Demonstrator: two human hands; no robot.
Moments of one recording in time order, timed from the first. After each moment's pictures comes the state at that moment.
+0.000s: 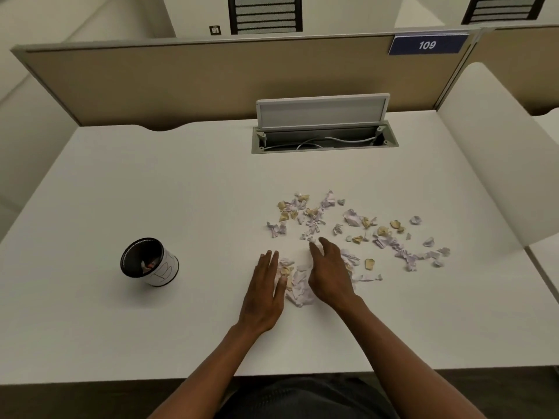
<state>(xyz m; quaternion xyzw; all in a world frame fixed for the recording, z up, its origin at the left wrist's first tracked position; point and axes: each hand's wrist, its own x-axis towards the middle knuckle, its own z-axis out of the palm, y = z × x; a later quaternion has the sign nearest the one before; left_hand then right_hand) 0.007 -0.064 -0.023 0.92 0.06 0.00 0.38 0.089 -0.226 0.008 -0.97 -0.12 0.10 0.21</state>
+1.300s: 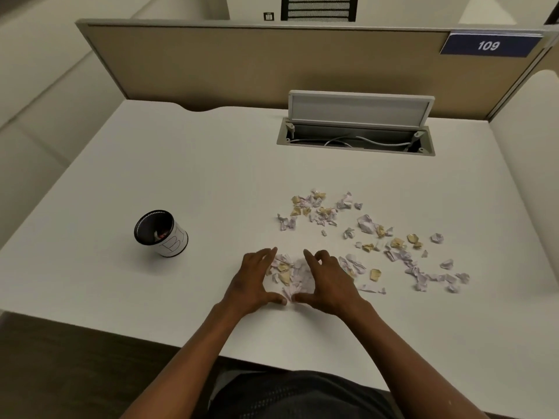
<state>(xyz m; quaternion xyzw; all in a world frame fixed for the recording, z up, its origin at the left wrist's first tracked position) 0.009 -0.049 0.003 0.94 0.11 -0.10 0.31 0.094 -0.252 0.022 -0.92 -0.30 0.21 0.15</state>
